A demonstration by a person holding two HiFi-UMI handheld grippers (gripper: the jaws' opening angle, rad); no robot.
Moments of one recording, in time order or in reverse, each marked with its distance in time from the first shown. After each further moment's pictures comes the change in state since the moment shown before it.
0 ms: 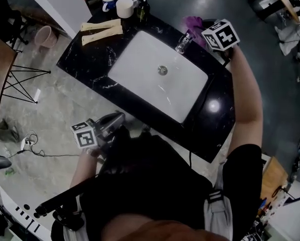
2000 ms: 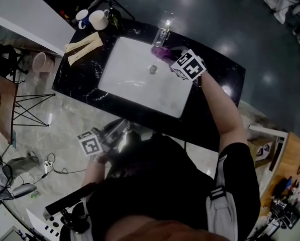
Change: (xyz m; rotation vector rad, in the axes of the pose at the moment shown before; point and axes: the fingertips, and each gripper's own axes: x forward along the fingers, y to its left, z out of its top) left arm 0.034 -0.014 -0.017 -0.011 0.088 0.001; right arm 0.031 0.133 -0.100 0.163 -0.139 0.111
